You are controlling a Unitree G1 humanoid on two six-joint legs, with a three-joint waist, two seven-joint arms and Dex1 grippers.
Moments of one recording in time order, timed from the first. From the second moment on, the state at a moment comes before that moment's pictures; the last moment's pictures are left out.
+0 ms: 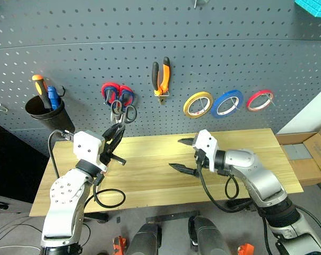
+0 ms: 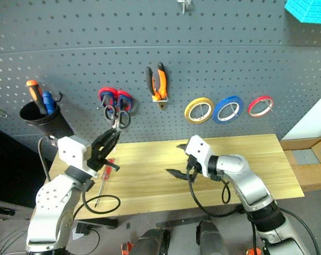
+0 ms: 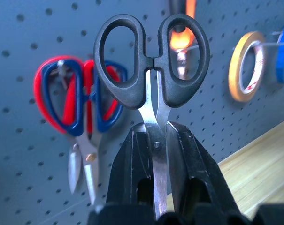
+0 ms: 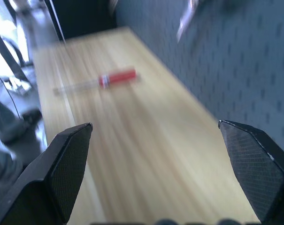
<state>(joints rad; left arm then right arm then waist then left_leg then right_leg) -0.01 0.39 0.18 -0.42 -0.22 0.10 -0.44 -0.44 -0.42 0.29 -0.26 0.22 0.49 0.81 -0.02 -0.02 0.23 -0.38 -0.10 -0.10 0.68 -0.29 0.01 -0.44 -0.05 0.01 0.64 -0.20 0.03</state>
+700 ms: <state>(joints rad) -0.08 0.35 0.18 -0.28 -0.09 0.00 -0.29 -0.51 -0.38 0.30 -0.21 0.21 0.42 0.82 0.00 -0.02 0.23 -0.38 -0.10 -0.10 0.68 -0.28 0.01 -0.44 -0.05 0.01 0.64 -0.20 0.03</state>
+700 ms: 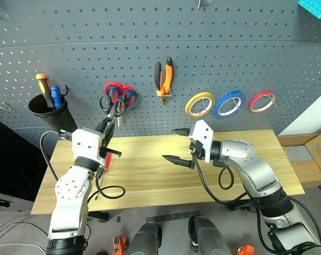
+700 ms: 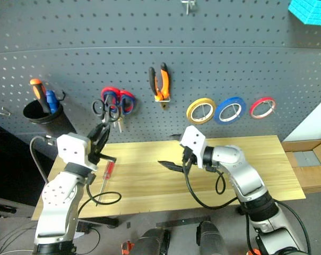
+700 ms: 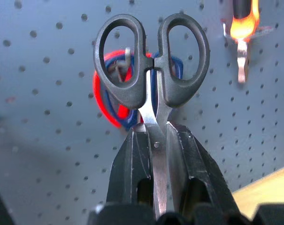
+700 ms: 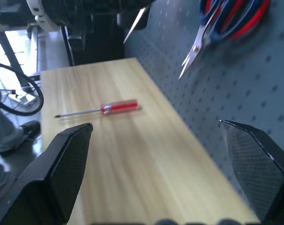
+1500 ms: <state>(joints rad) -0.24 0.28 0.16 -0.13 -0.08 0.18 -0.18 -0.60 -0.28 0.22 -0.27 0.27 0.43 0.72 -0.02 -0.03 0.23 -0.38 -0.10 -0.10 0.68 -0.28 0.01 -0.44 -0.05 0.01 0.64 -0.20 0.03</state>
